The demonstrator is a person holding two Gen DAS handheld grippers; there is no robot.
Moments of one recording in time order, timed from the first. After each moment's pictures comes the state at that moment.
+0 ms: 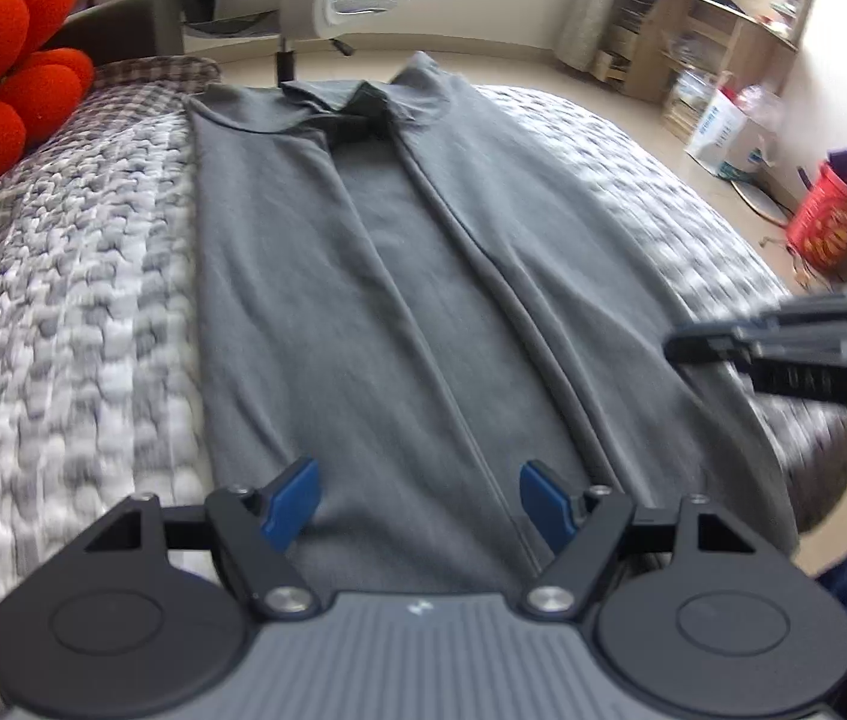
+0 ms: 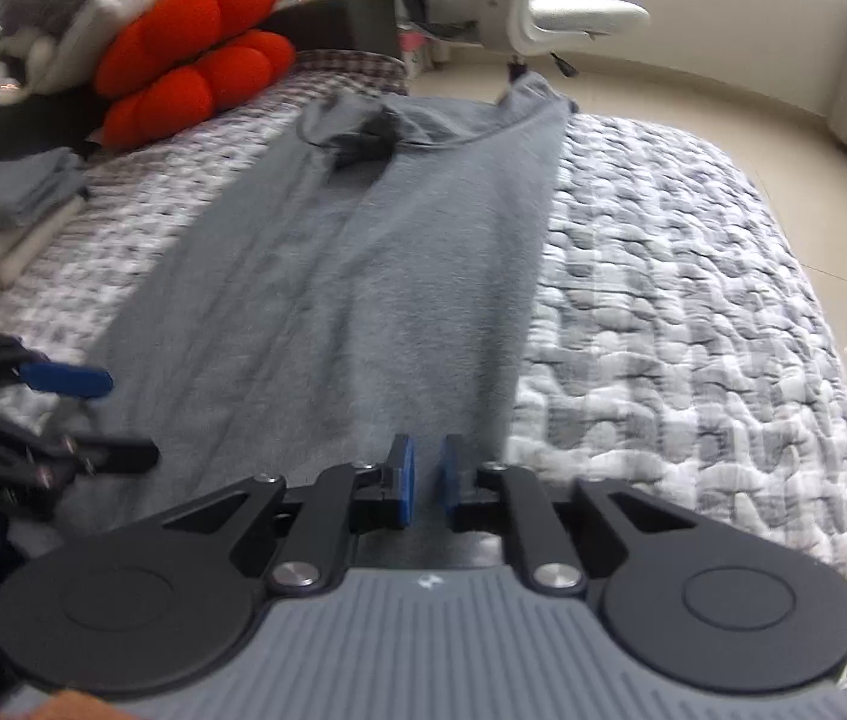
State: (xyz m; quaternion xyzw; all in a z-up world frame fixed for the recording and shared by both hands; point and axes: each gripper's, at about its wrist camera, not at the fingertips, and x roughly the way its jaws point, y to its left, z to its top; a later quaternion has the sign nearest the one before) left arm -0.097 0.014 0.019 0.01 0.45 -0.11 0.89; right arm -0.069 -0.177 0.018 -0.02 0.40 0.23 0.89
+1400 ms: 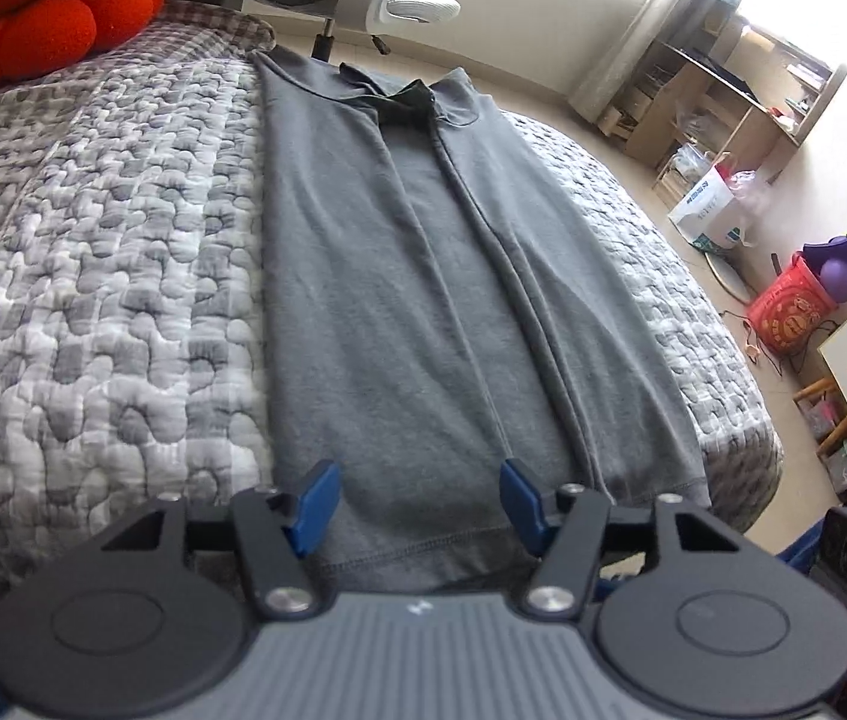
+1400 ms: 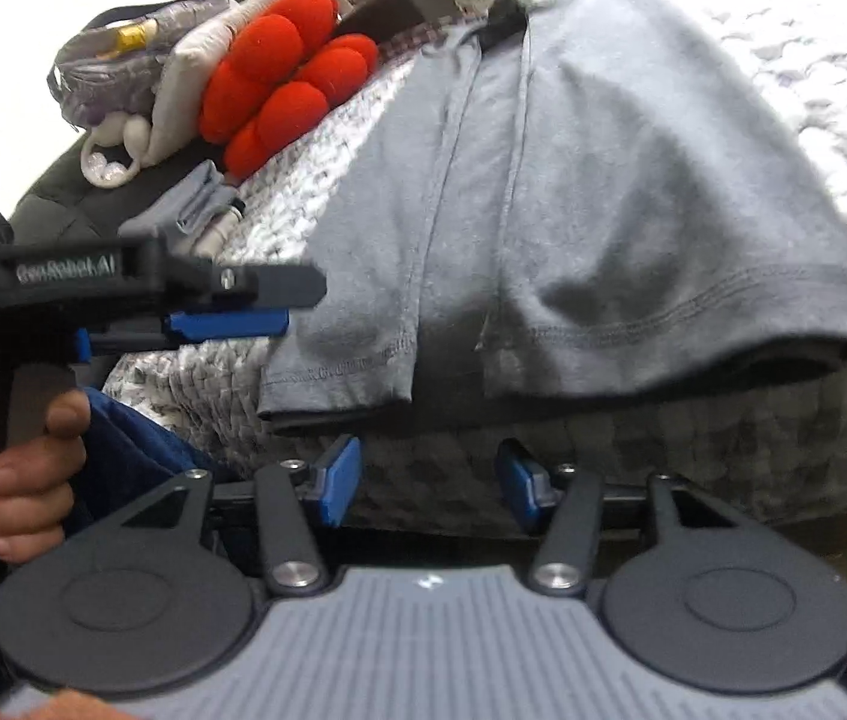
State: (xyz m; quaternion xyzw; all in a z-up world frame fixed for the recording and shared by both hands) left arm -0.153 0.057 0.024 -0.12 0.44 -0.11 0.88; right arm -0.185 -0.129 -0.035 0.19 0.41 0.31 0.84
